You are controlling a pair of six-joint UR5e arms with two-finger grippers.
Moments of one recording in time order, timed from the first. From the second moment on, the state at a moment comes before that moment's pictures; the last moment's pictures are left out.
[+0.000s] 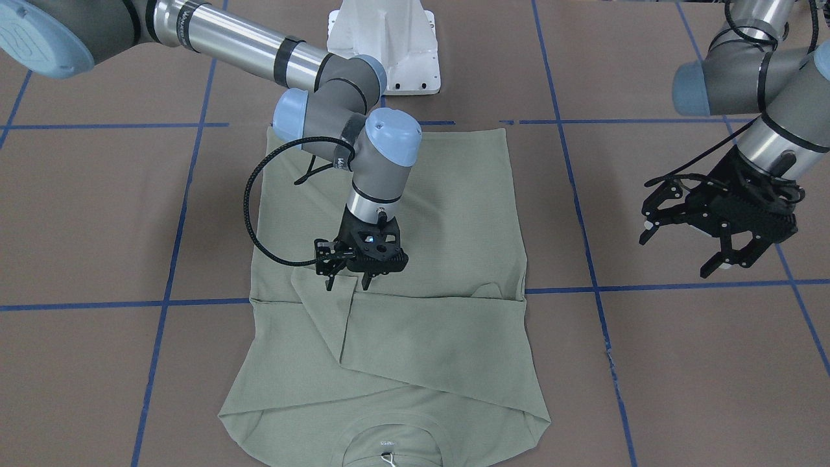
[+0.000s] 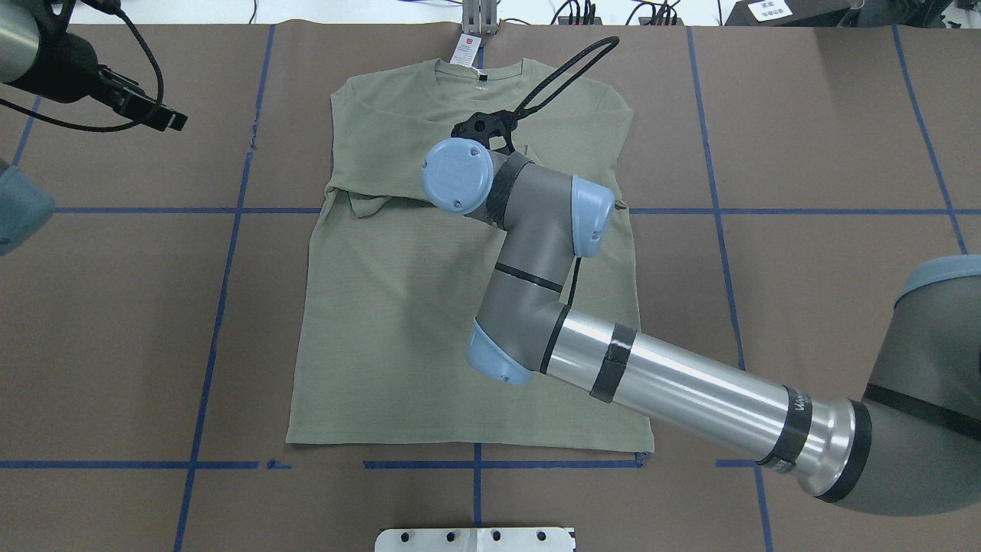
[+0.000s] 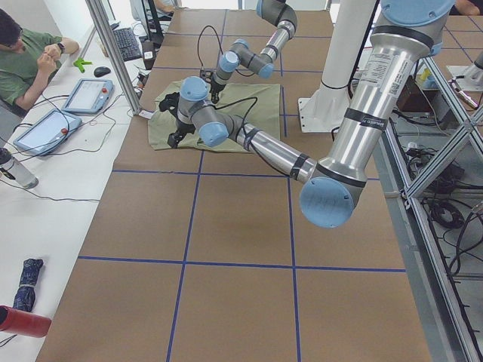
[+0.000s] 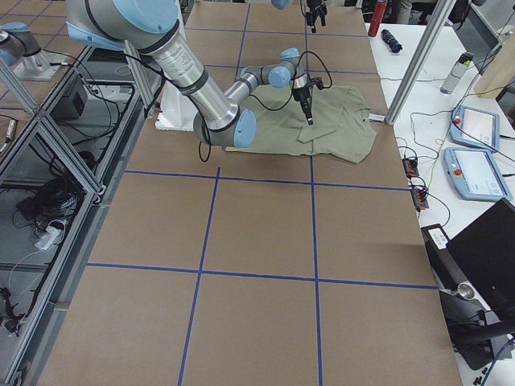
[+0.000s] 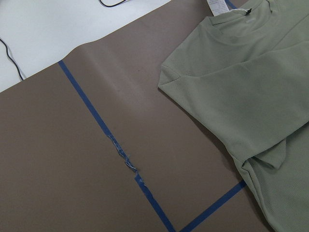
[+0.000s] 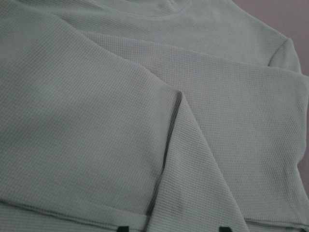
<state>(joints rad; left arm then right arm) -1.11 -1.91 -1.69 -2.05 -2.19 -0.31 0.53 -0.61 1.20 -1.59 1.43 1.00</state>
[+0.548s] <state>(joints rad) -1.11 -1.91 -1.69 -2.05 -2.19 -0.32 0.50 -0.61 1.17 -1.59 1.40 0.98</state>
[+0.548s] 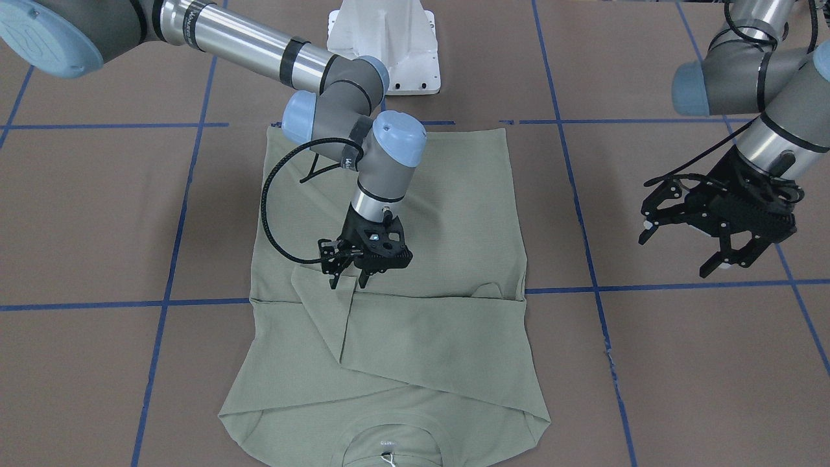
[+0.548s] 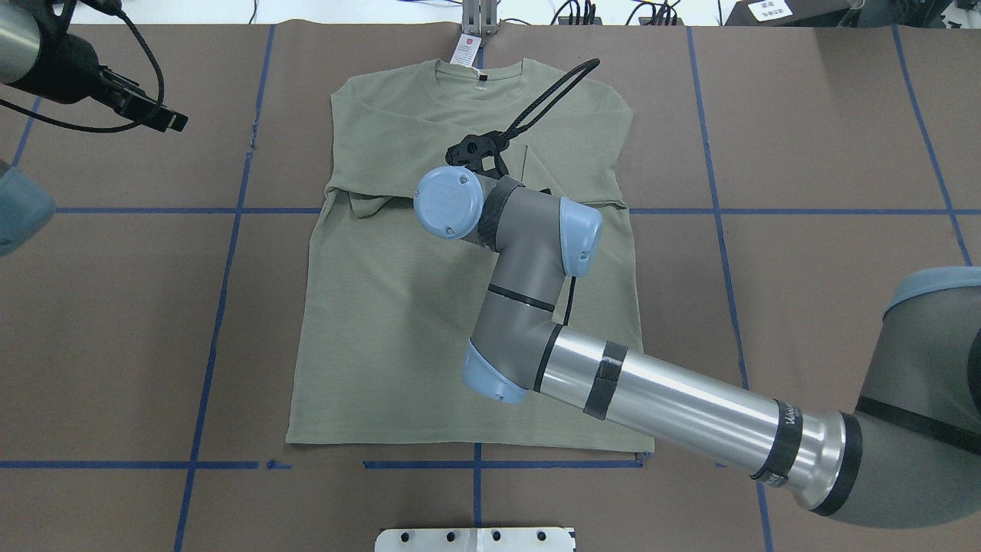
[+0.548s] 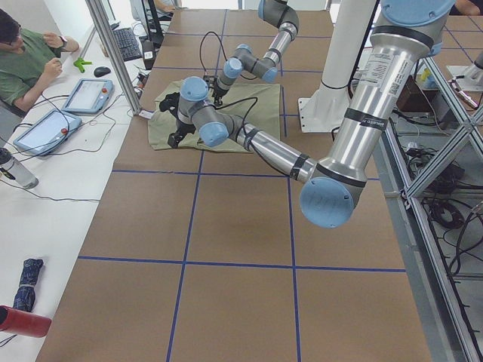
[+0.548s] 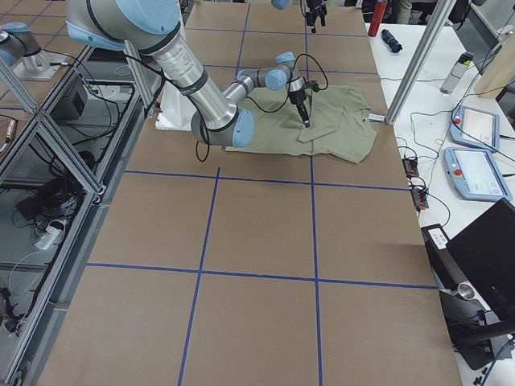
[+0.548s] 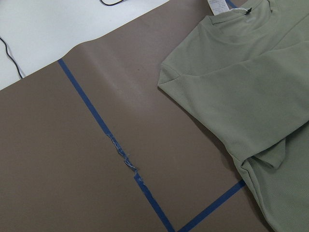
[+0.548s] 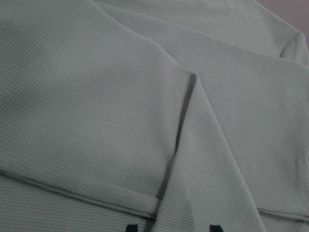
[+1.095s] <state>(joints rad) -1.11 -1.91 -1.69 -2.05 -2.19 -0.32 0.50 -0.60 1.17 -1.59 1.39 0.98</state>
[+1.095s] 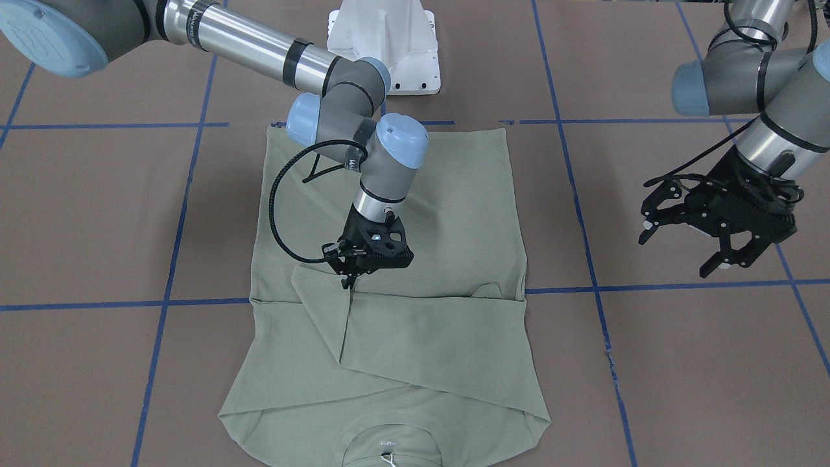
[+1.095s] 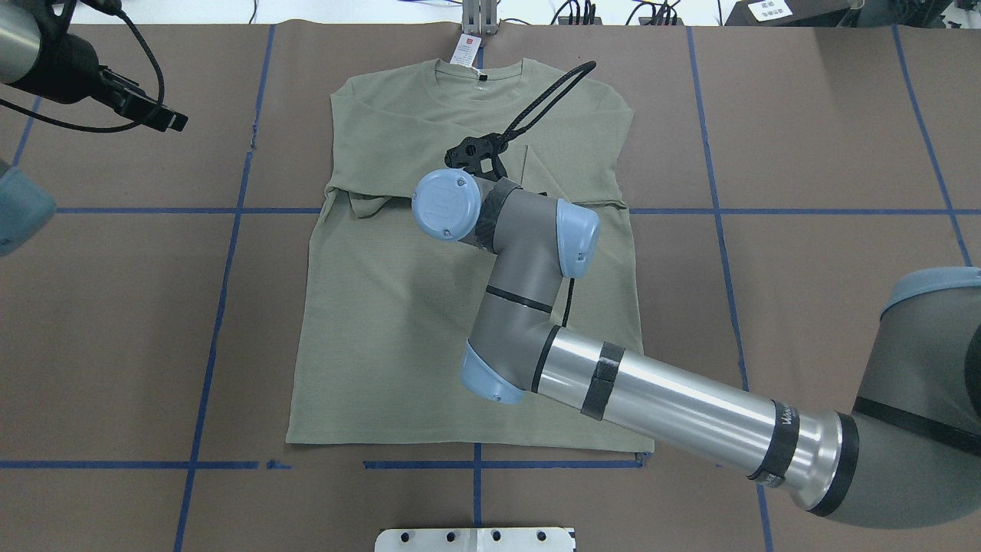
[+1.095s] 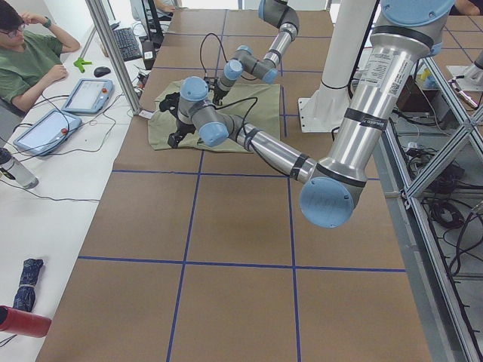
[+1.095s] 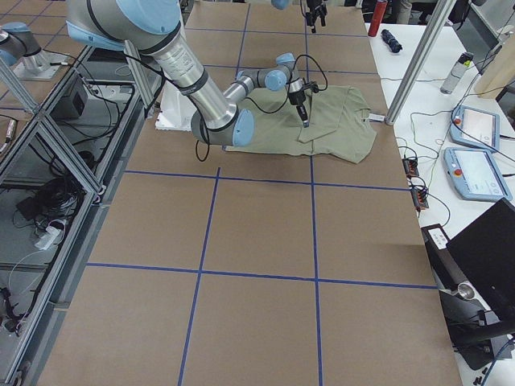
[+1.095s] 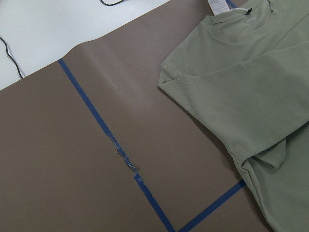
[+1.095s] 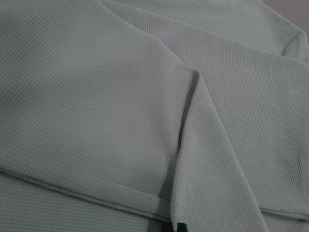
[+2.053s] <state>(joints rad) -1.11 -1.91 -1.71 -2.05 -2.19 -0.37 0.67 -0.74 1.24 -1.55 1.42 0.71</state>
